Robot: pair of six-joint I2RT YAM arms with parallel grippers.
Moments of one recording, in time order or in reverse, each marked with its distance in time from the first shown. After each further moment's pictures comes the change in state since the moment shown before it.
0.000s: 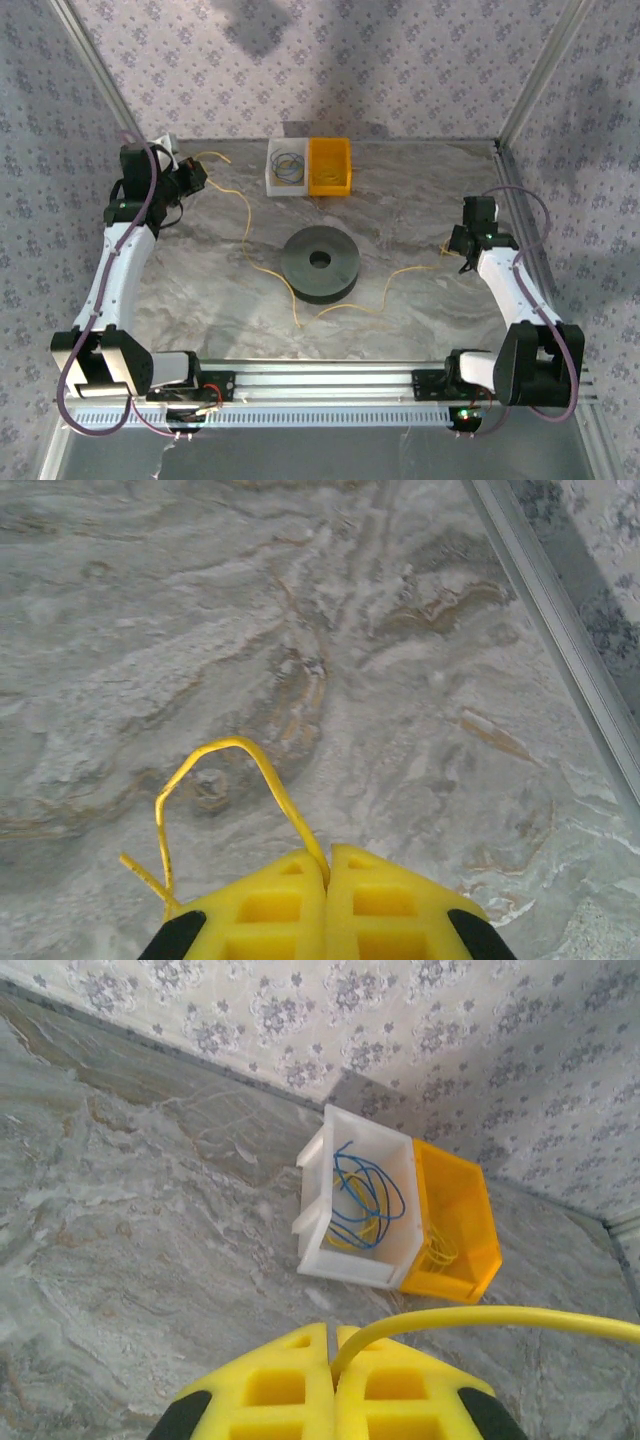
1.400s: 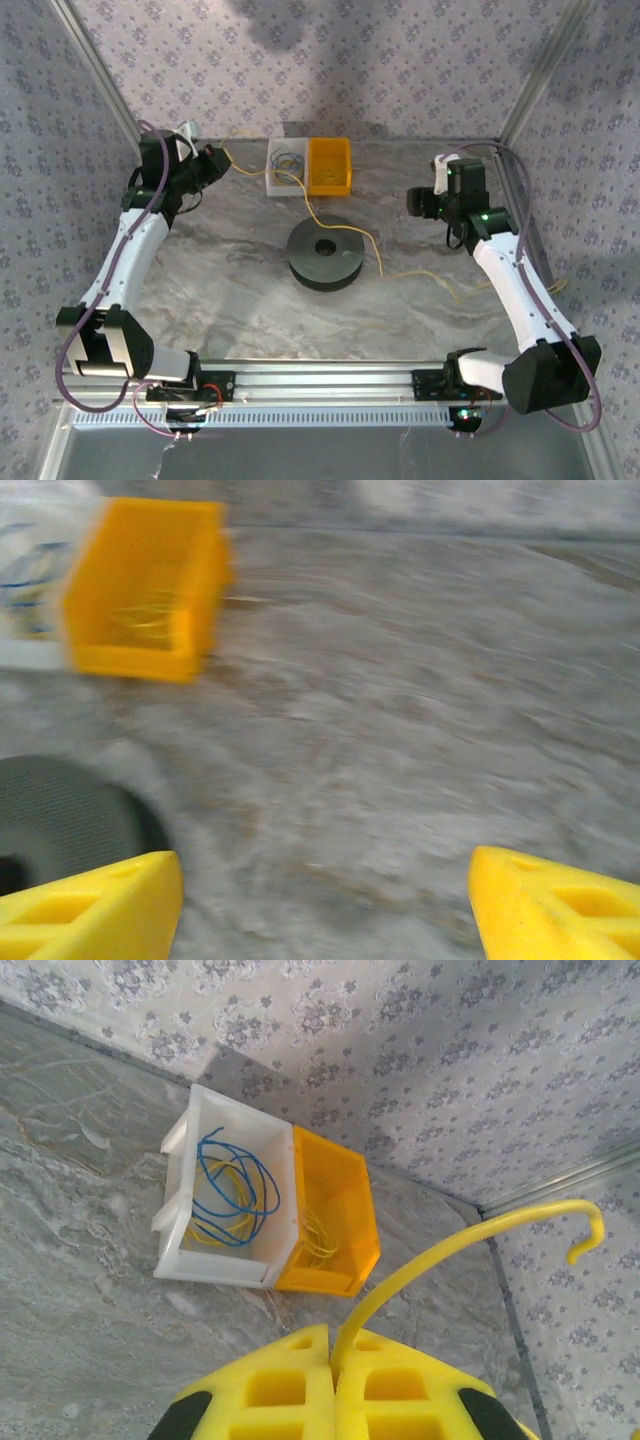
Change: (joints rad) left arm -0.091 0.089 0.055 0.108 0.127 -0.173; right arm 0.223 -0.006 0.319 -0.035 -0.340 -0.159
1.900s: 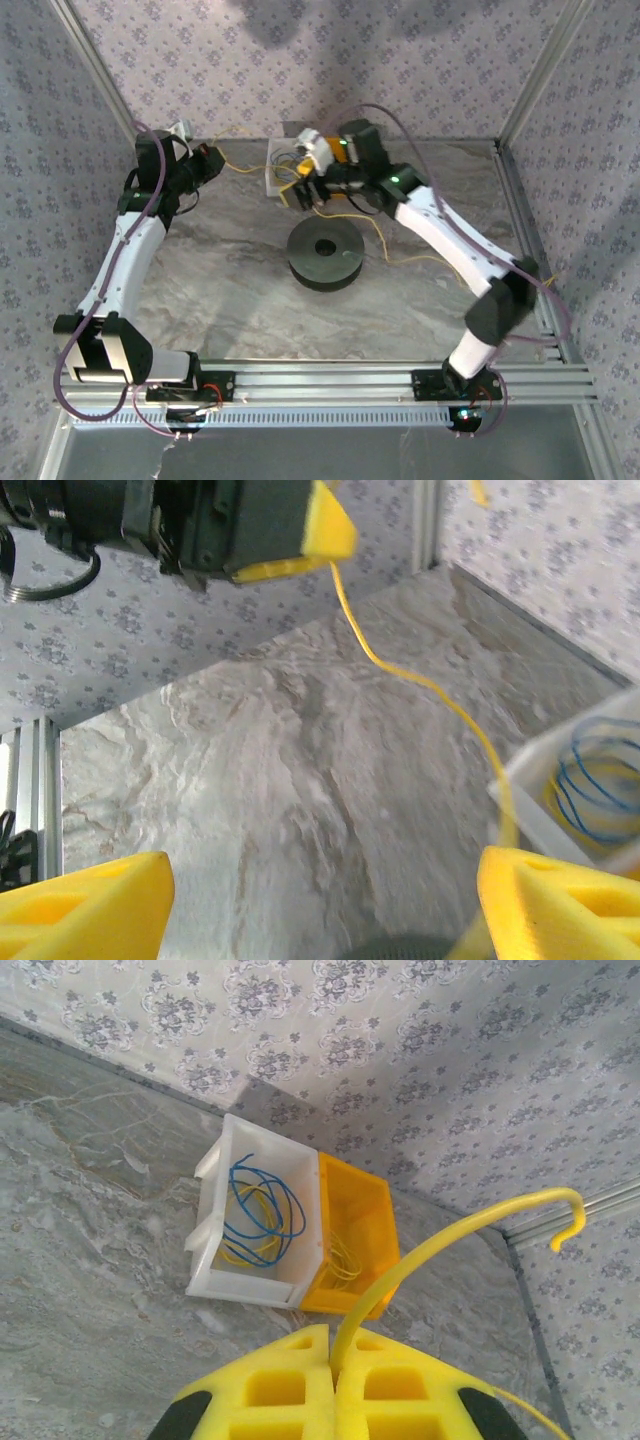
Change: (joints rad) left arm 0.000 -0.024 0.000 -0.012 -0.074 0.016; right arm 0.474 0.504 0.605 0.065 -0.416 -0.159
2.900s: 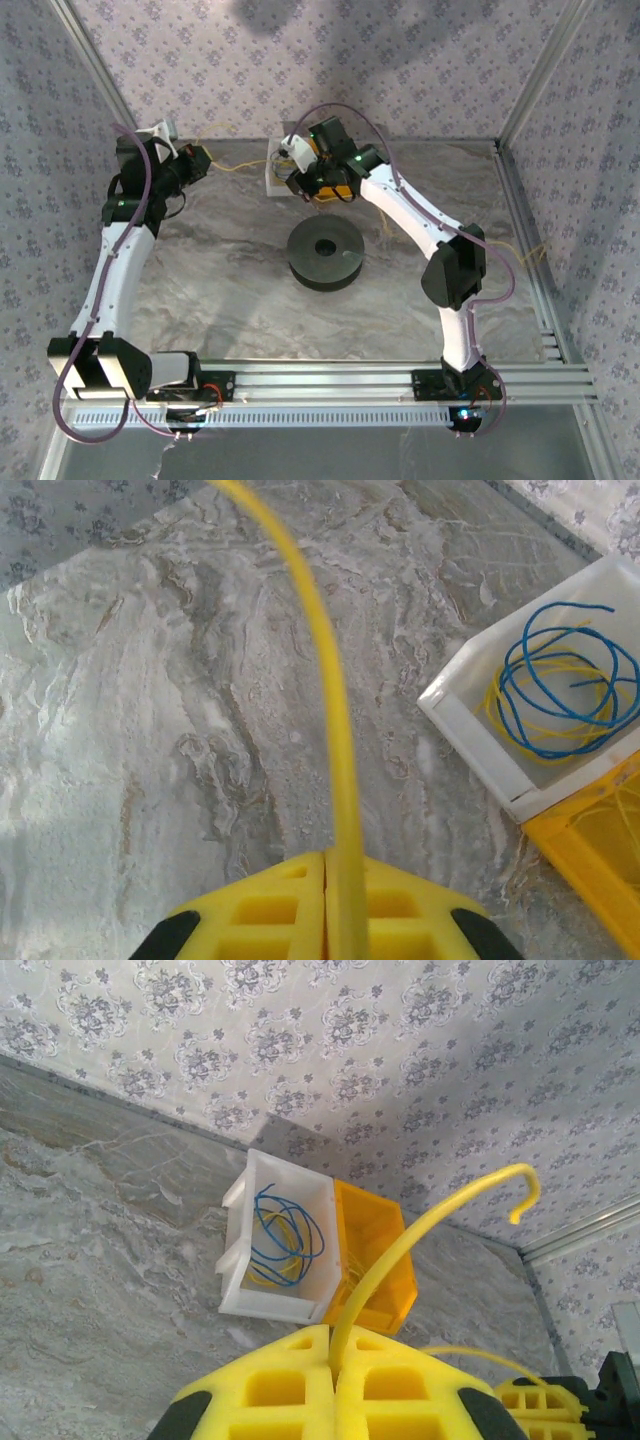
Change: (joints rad) left arm 0.056 -0.079 0.000 -0.041 0.007 0.064; right arm -0.029 0.290 0.270 -0.243 0.142 -0.096
